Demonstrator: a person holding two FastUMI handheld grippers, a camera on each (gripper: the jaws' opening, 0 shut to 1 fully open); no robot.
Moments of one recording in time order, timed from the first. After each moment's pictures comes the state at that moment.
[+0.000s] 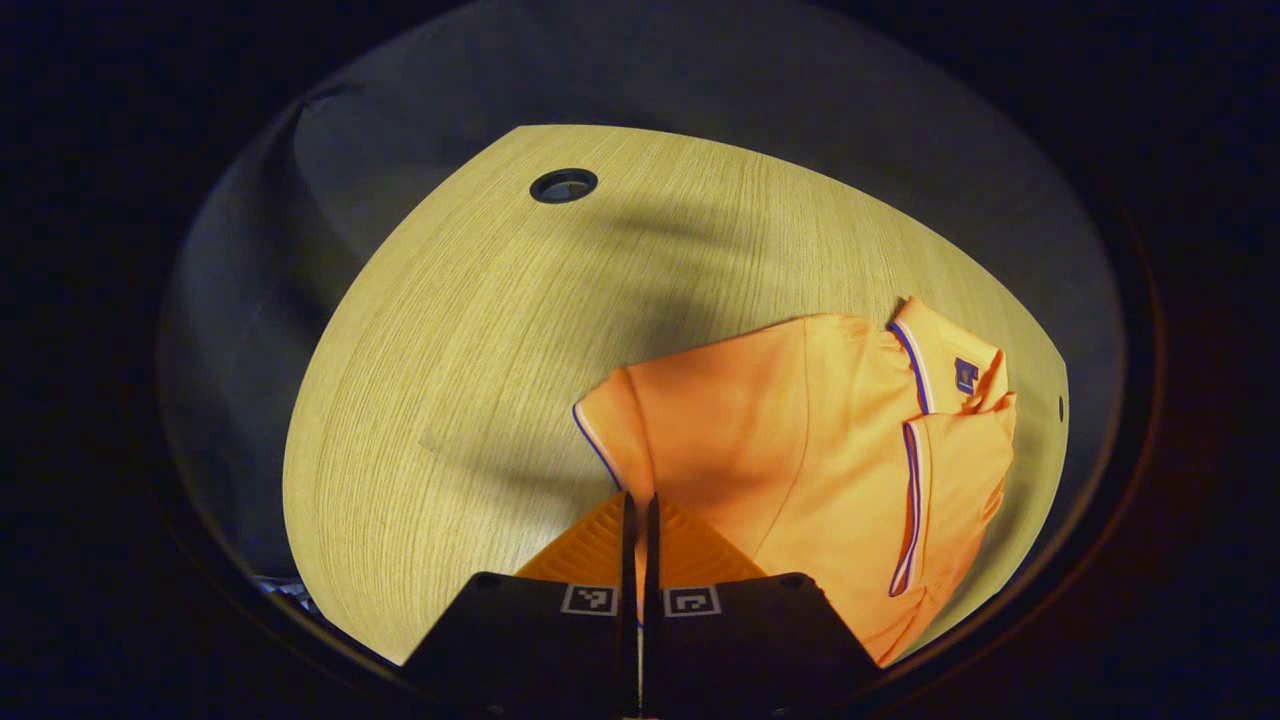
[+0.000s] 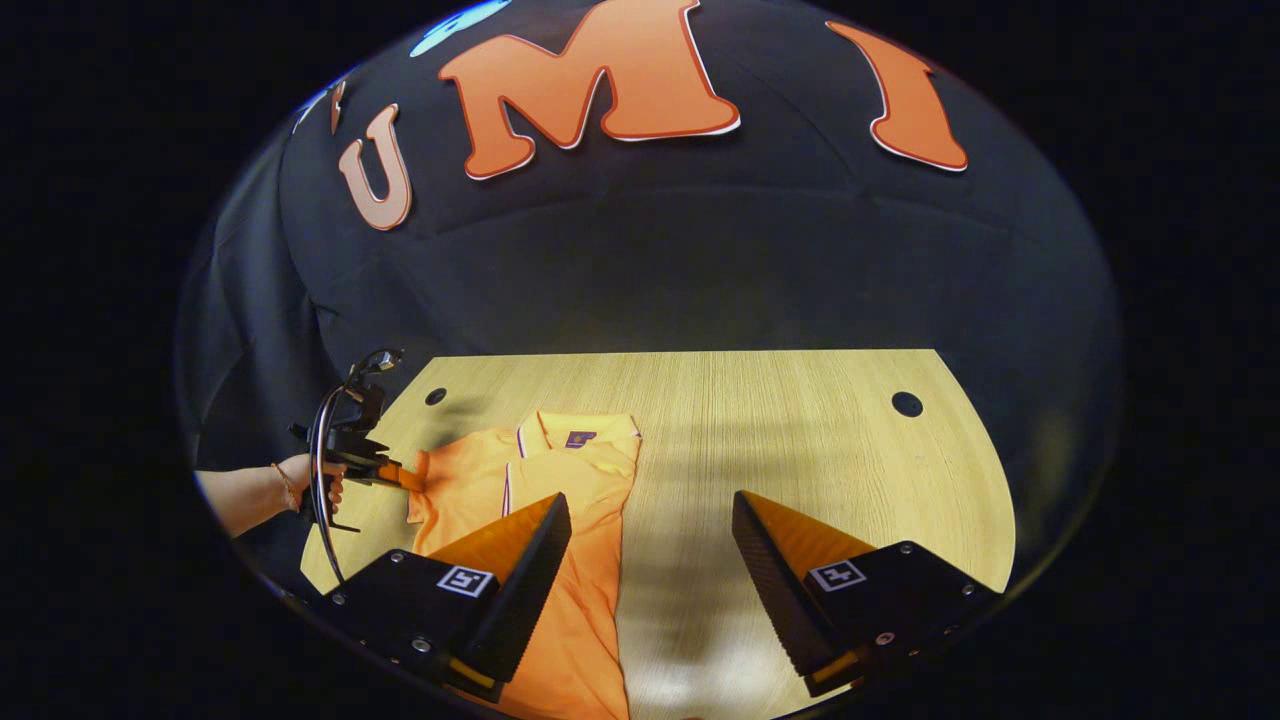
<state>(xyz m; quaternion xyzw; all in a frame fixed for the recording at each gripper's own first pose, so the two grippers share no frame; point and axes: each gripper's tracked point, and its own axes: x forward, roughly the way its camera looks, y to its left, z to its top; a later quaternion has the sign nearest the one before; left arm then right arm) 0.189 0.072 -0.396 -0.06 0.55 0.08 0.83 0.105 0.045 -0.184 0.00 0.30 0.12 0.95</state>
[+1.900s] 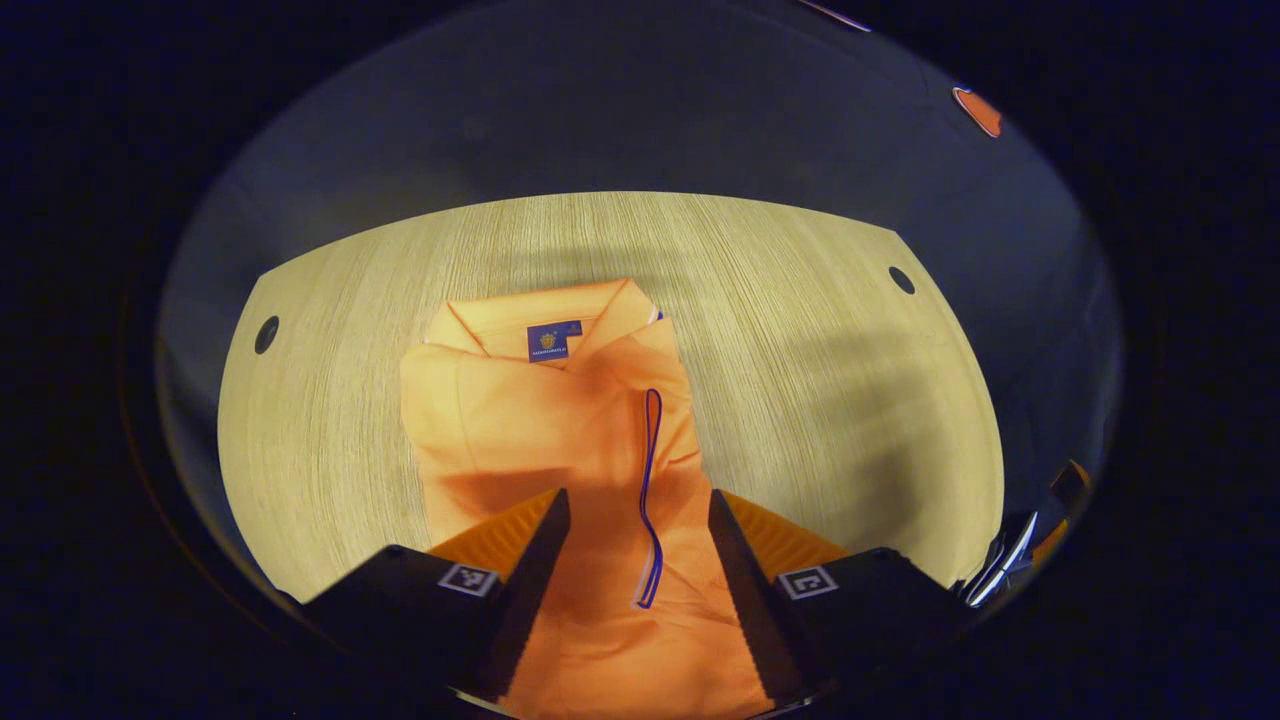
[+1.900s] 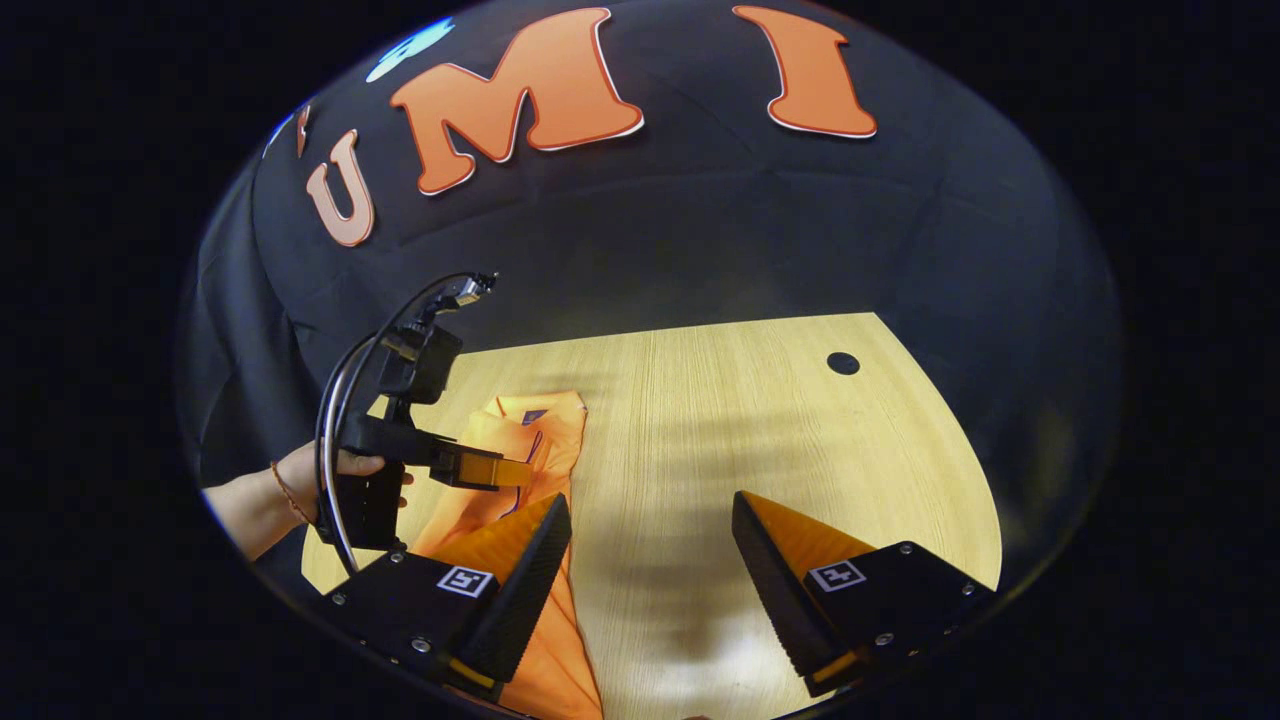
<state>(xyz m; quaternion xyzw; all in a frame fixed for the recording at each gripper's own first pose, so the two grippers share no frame) 0.169 -0.212 -0.348 0.03 0.51 -0.16 0.84 0.060 -0.019 -0.200 0.03 0.31 0.07 0.95</state>
